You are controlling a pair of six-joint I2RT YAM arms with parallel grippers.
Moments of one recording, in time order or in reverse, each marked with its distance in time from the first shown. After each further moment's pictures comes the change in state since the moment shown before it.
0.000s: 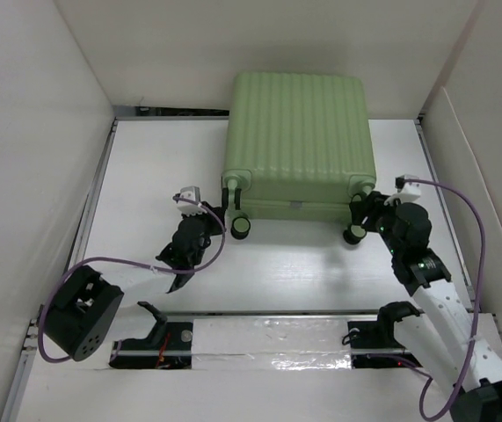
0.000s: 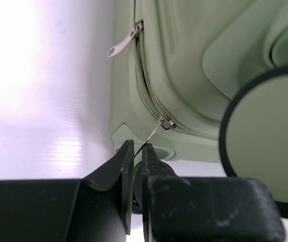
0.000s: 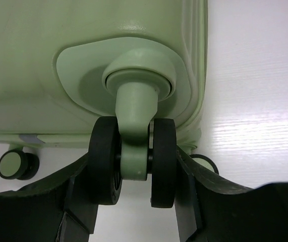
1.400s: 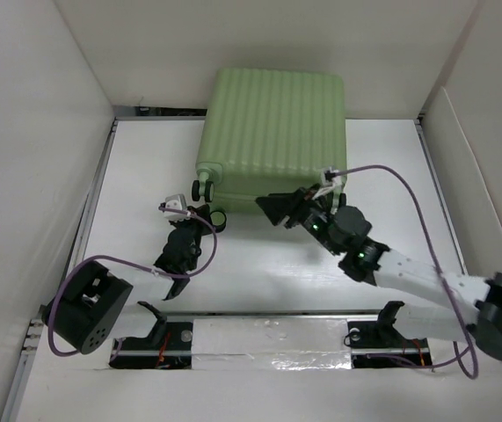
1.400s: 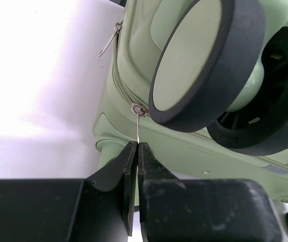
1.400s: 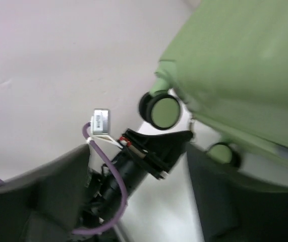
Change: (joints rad) left arm 0.027 0.038 -0.120 0.303 -0.075 0.043; right arm 0.625 0.526 0.143 0.801 -0.028 0.386
